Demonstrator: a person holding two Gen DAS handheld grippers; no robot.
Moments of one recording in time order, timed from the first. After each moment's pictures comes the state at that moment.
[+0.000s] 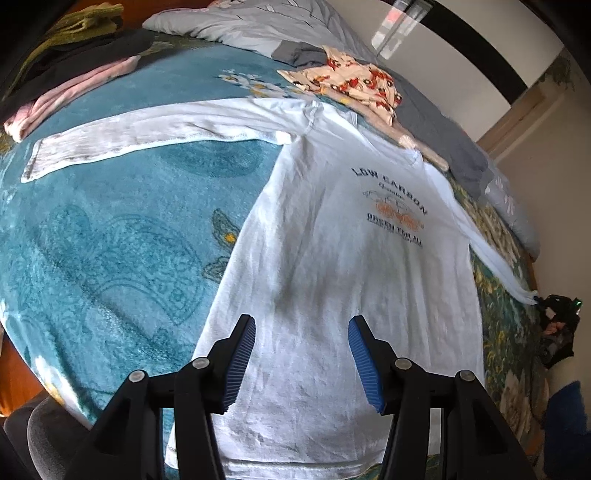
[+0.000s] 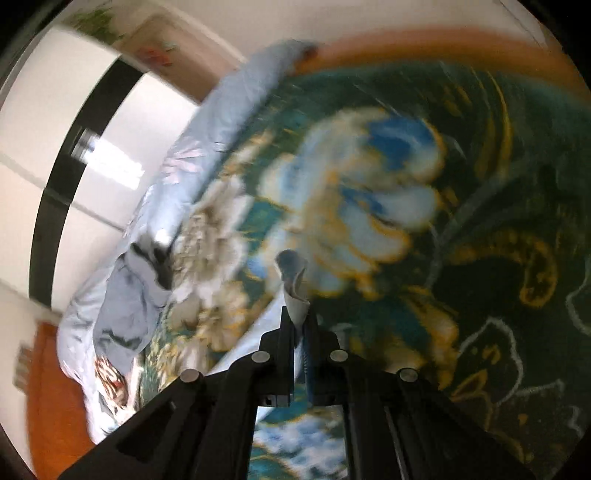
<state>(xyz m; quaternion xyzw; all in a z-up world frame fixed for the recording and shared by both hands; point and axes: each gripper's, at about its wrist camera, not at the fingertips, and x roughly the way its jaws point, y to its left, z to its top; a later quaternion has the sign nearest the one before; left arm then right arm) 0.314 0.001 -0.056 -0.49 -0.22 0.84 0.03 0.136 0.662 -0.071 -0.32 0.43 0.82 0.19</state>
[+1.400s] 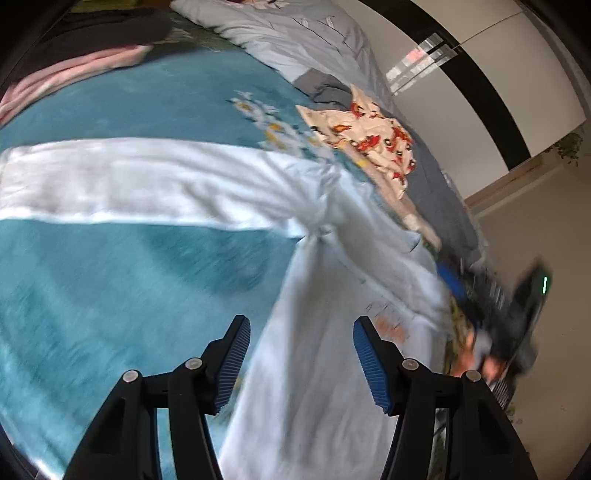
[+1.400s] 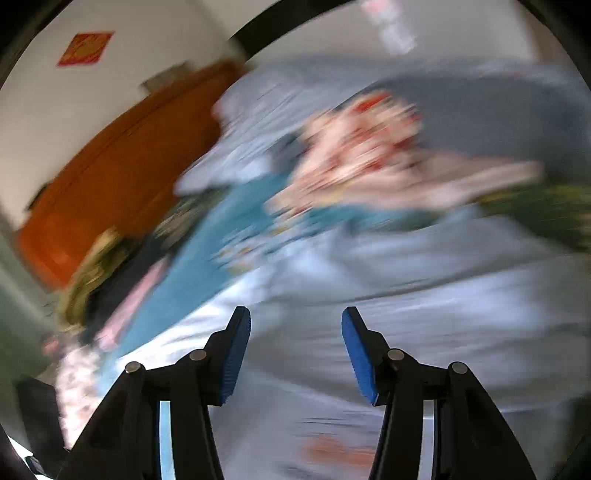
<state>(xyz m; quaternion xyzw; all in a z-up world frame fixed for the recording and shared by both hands) 0.211 -0.062 -0.051 -0.46 -0.34 0.82 0.05 0.034 0.215 -0.060 -0.39 0.14 0.89 -0.20</state>
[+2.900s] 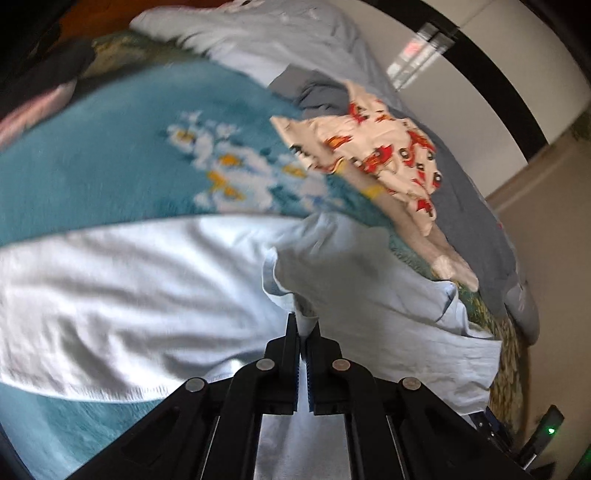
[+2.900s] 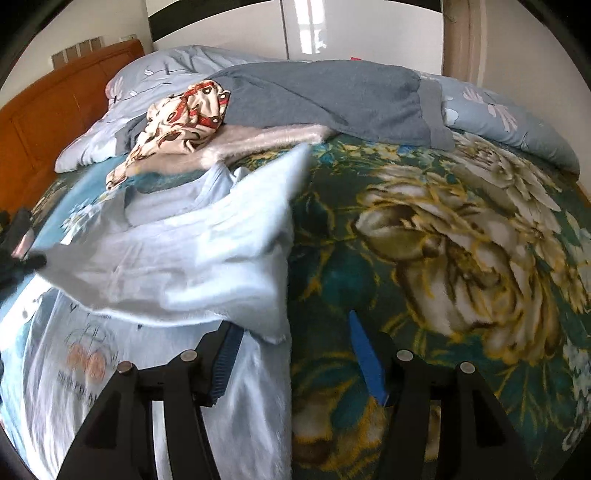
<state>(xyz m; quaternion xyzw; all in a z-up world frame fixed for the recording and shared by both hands) 0.072 -0.037 -0.082 -0.46 -0.28 0.84 0.02 0.060 0.322 -0.111 -0.44 0.03 0.90 -0.02</state>
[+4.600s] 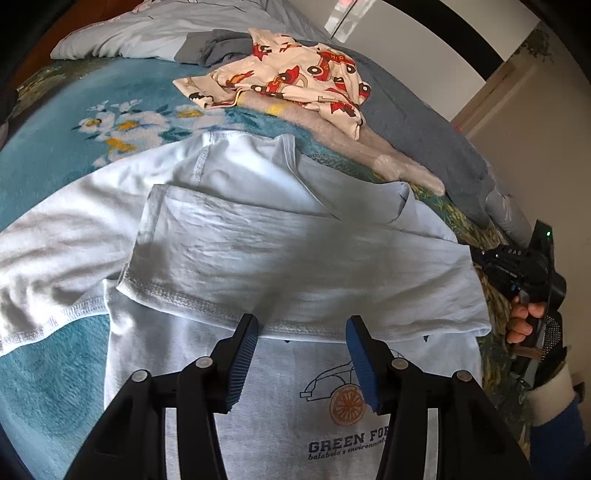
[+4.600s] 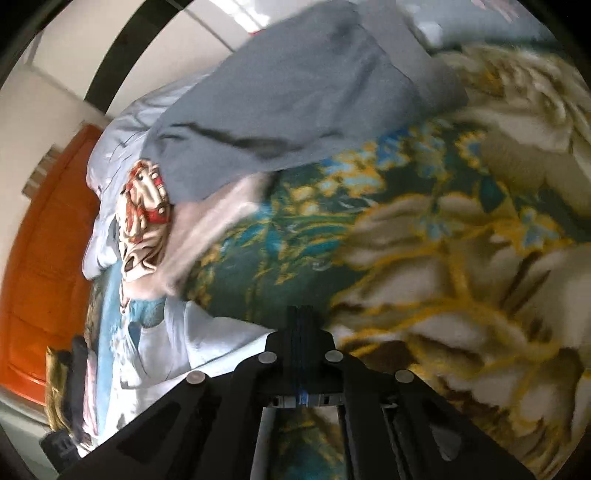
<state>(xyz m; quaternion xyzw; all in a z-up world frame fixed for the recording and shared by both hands) 0.093 0.055 -0.085 -0.50 -0.18 0.84 0.11 -0.070 0.426 -0.127 -0.49 0.30 0.82 -0.08</state>
